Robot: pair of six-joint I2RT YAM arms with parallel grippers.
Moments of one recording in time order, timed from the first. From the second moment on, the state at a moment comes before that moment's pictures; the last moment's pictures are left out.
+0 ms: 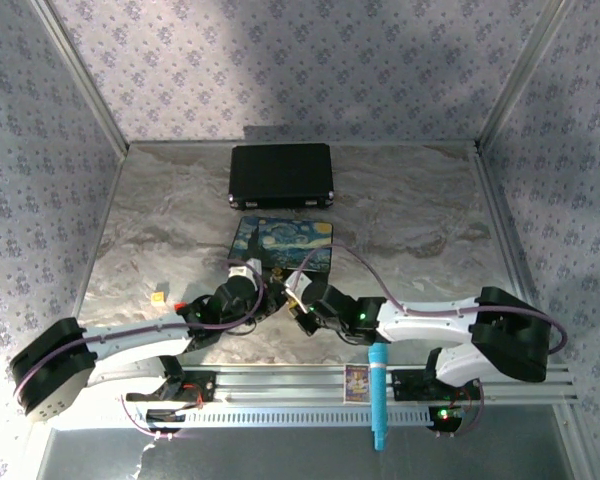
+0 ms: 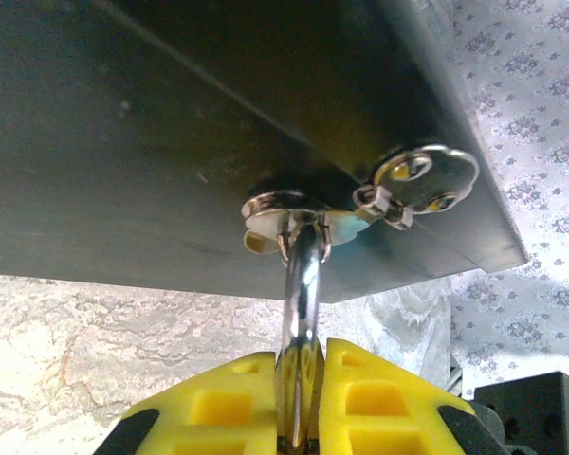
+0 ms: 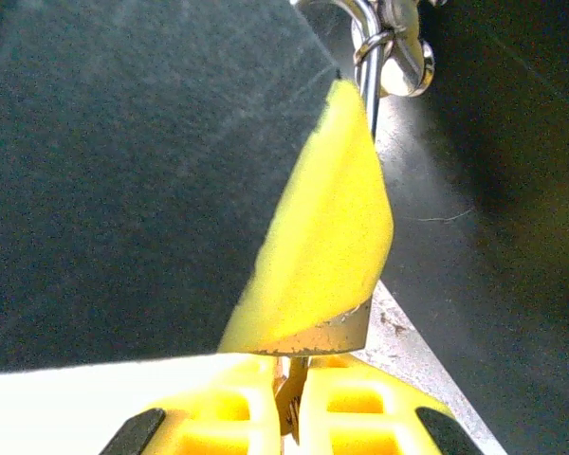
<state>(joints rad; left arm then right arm) -0.99 1.09 0.33 0.26 -0.04 -1.30 1.15 1.37 0.60 0.06 0.15 0.18</state>
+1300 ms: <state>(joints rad) -1.01 1.07 0.31 0.31 -0.04 -1.32 1.02 1.24 0.44 0.25 -0.11 0.35</state>
